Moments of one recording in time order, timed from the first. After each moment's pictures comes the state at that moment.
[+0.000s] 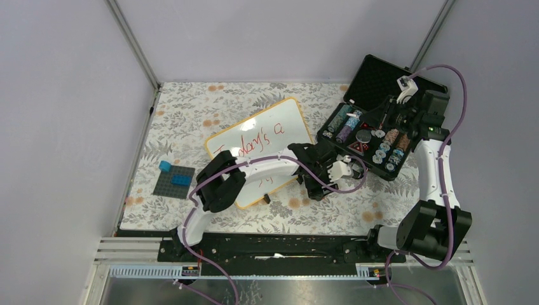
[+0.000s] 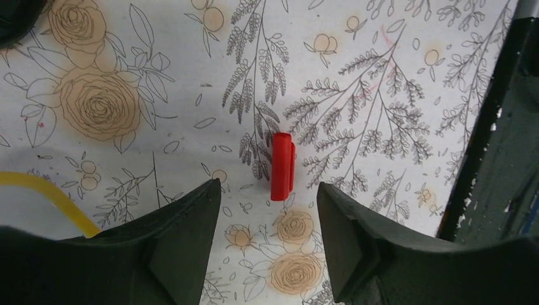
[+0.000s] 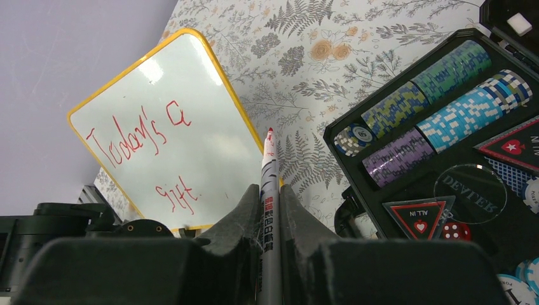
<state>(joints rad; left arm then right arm) -1.05 2.14 1.69 -0.64 0.34 0.31 -0.29 1.31 1.14 -0.38 -0.94 0.15</state>
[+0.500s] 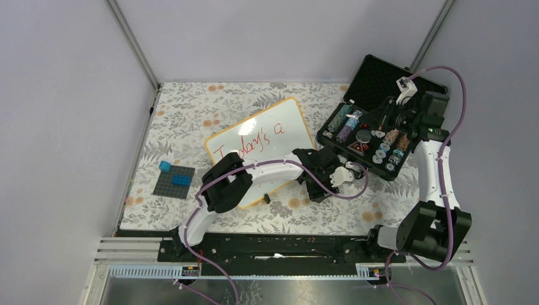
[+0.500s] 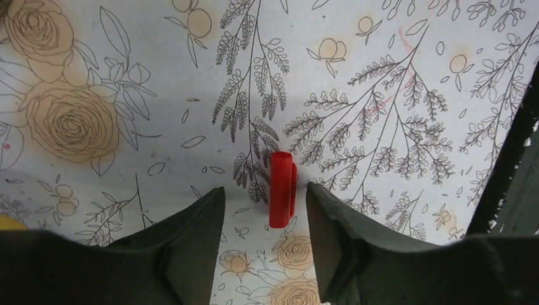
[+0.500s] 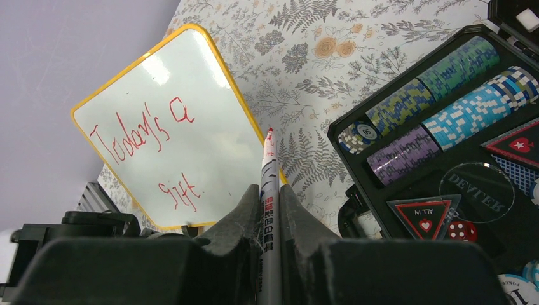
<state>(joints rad) -1.08 2.19 1.69 -0.61 0.31 0.31 -0.29 1.30 1.13 -0.38 -0.96 0.15</state>
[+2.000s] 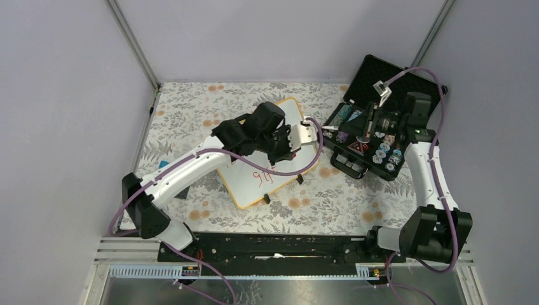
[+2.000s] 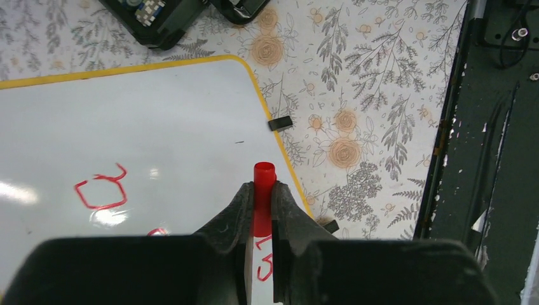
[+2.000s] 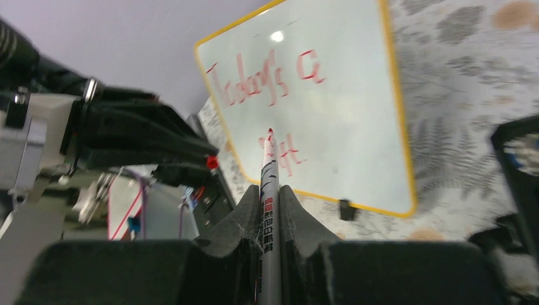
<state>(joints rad) -0.88 1.56 1.55 -0.77 0.31 0.44 -0.18 1.29 1.11 -0.37 -1.22 0.23</state>
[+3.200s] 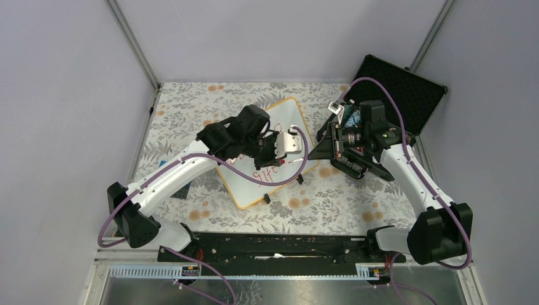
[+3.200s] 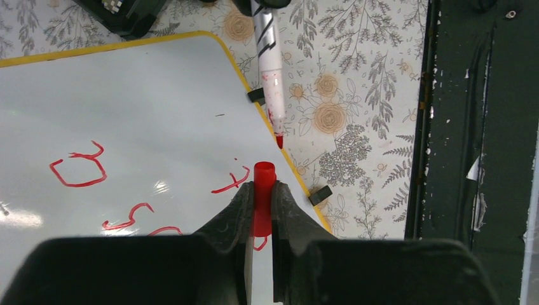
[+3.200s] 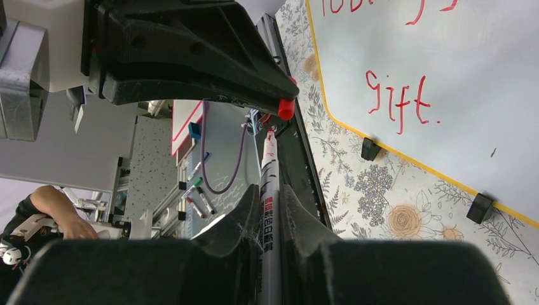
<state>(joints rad) -0.83 1.43 1.45 -0.84 0.41 0.60 0.22 1.29 1.05 -0.48 -1.27 0.19</state>
